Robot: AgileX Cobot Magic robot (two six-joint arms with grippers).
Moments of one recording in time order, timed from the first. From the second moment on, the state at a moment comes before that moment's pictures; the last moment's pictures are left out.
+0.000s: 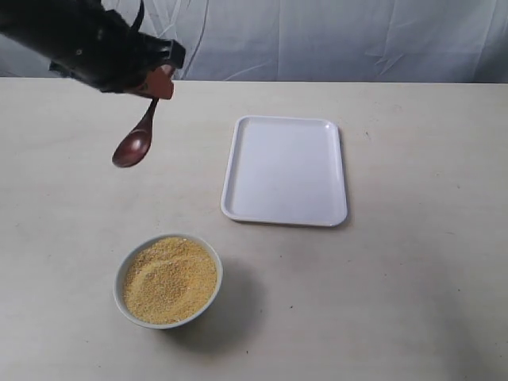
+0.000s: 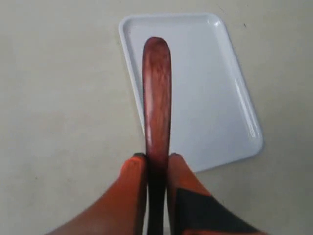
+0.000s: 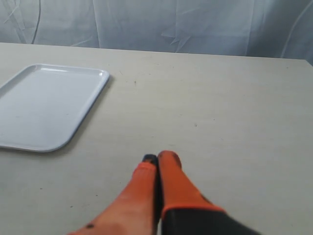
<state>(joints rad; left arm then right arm) -0.34 1.58 -1.23 -0.50 0.68 0.21 0.08 0.00 0.00 -0.01 0.37 -0.07</state>
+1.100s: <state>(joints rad) -0.57 1.46 -0.63 -0.75 0.11 0.14 0.08 0.00 0.00 -0.01 0.37 -0.07</state>
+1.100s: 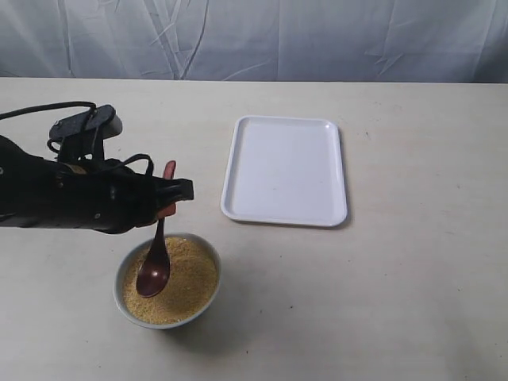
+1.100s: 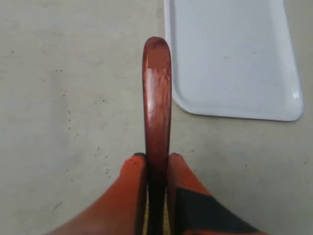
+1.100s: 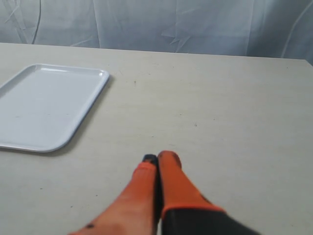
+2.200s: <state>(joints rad) -0.57 1.52 -0.62 -0.79 0.09 0.14 0.08 0.00 0.00 -0.01 0.37 -0.07</state>
